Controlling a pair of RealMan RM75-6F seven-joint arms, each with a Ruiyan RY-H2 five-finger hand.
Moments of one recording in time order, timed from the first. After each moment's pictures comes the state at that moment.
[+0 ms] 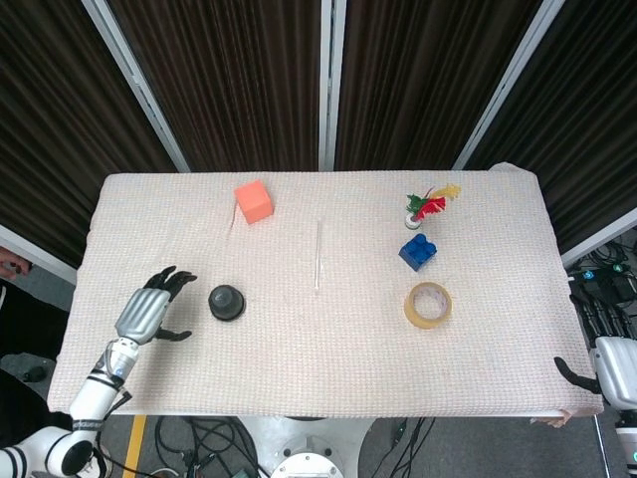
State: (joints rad) left arm -0.42 -1.42 -0.11 -1.48 1.36 1.04 -0.02; right arm 0.05 -1.01 0.04 -1.62 -1.49 1.43 0.11
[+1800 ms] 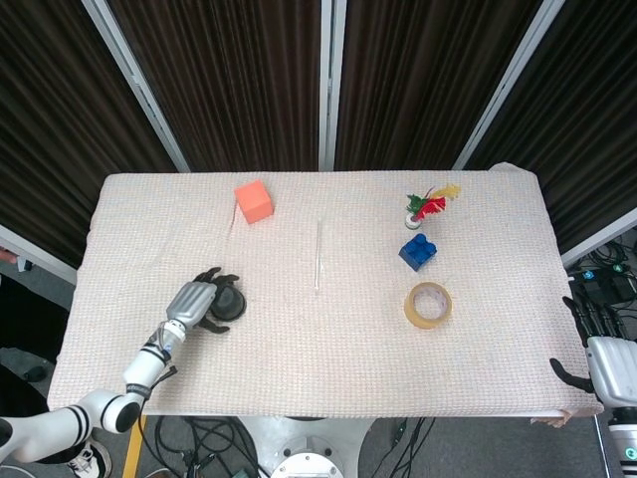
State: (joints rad) left arm -0.61 -1.64 -0.11 -1.20 1.27 0.83 -0.09; right arm 0.06 -1.03 0.03 -1.61 -1.47 1.40 0.09
